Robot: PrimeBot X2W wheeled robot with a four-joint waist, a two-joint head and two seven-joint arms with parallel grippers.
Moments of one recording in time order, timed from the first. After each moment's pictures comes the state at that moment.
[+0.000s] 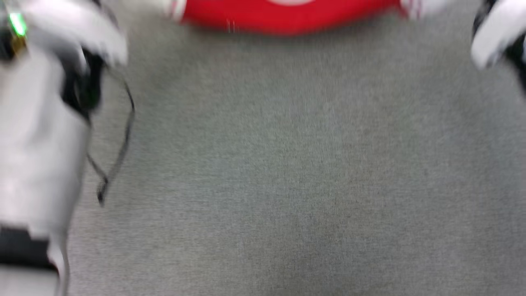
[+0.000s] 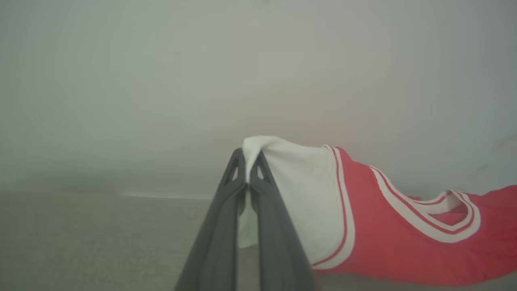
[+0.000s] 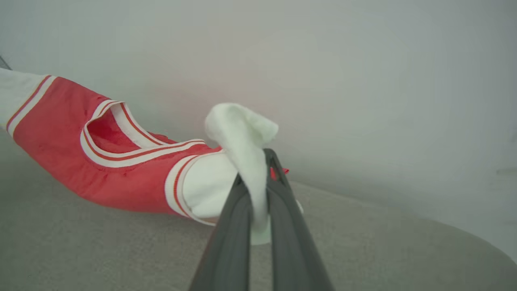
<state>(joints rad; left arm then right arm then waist) -1.09 0.37 -0.38 0.79 -0.76 -0.08 -0.16 -1.07 -0.46 0.43 0.57 0.60 0.13 0.12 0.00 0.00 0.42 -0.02</state>
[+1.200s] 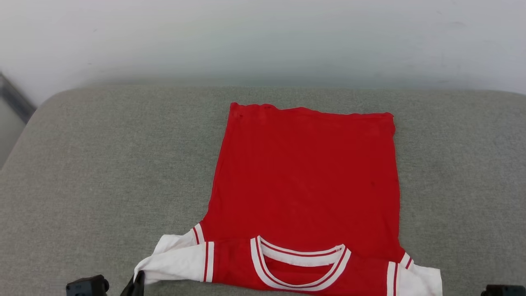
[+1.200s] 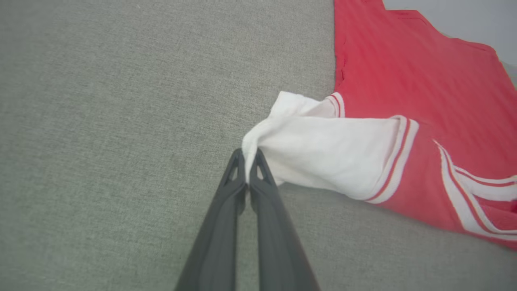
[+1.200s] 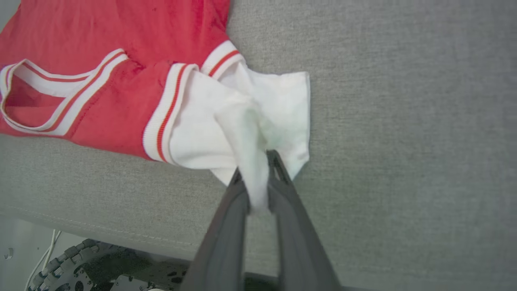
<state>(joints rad) 0.17 0.53 -0.41 -0.02 -0.84 0.34 -0.05 0.33 -0.18 -0.05 -0.05 0.41 0.13 0.40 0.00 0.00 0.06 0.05</state>
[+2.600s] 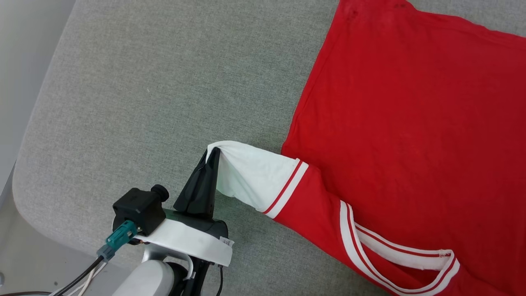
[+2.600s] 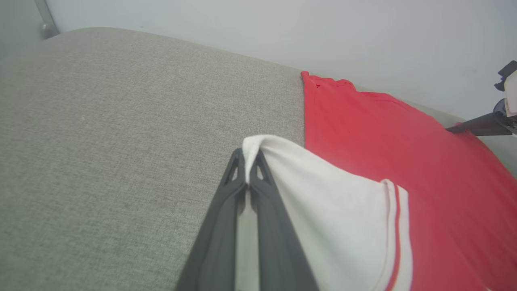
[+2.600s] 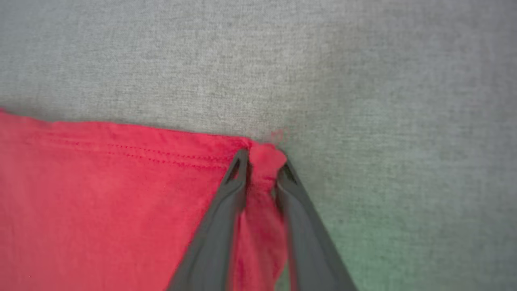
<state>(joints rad) -0.23 0.35 -0.54 -0.14 -0.67 0.22 -0.22 -1.01 -0.40 -0.32 0.71 0.15 0.13 0.95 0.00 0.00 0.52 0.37</state>
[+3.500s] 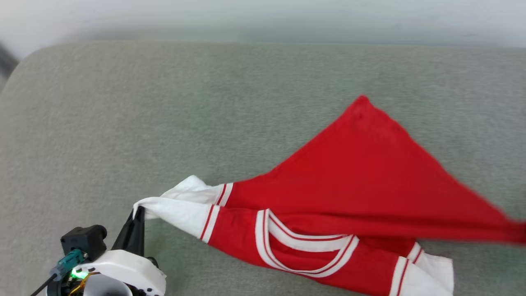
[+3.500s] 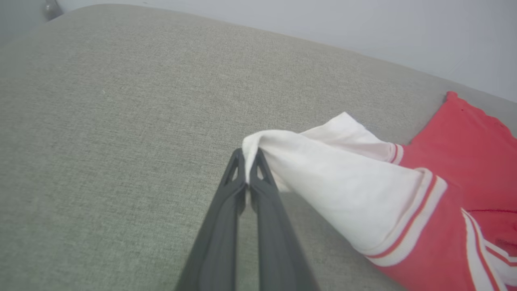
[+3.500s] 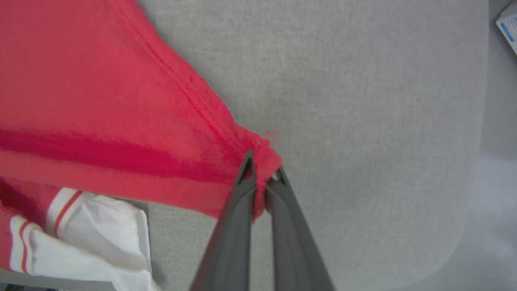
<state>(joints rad) -0.05 0.48 -0.42 -0.01 -0.77 0.32 -0.15 -0.20 -0.49 -0.21 -0.02 0.40 0.13 1.08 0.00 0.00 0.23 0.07</state>
